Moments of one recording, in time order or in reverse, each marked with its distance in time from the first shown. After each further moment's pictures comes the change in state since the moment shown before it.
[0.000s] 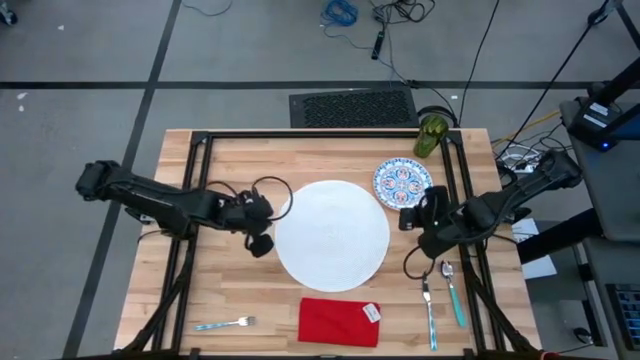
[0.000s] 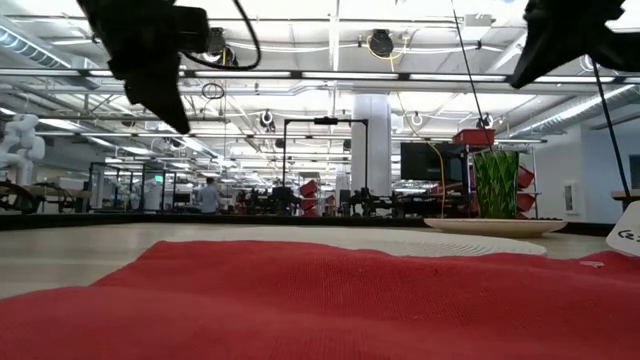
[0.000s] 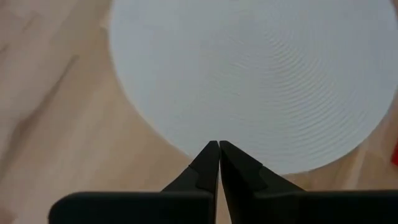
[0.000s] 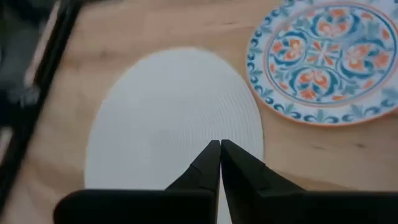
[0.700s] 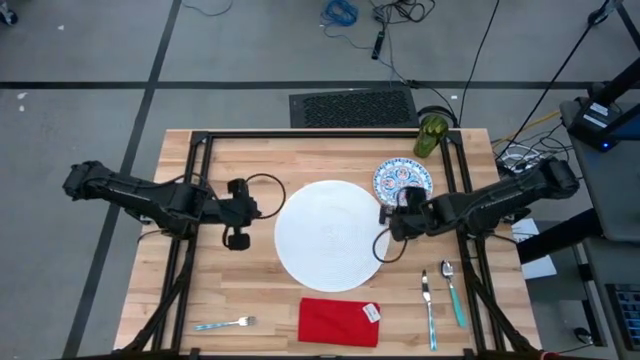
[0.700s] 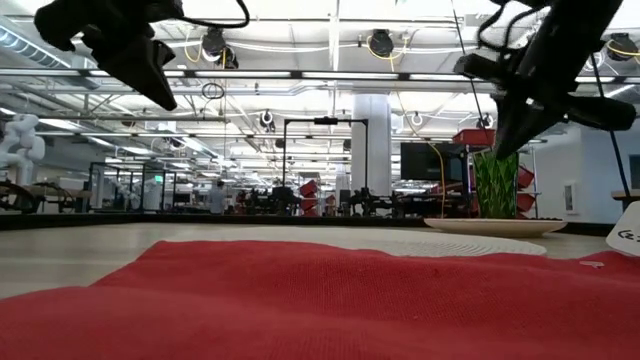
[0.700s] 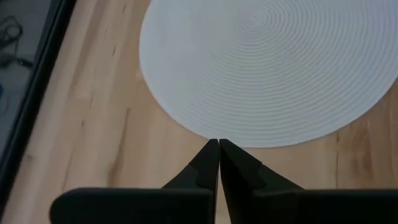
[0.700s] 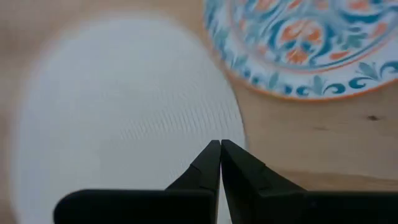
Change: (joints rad) left arm 0.002 -0.215 -0.049 -0.058 -0.065 0.498; right arm -0.253 0.141 -0.144 0.266 -0.254 -0.109
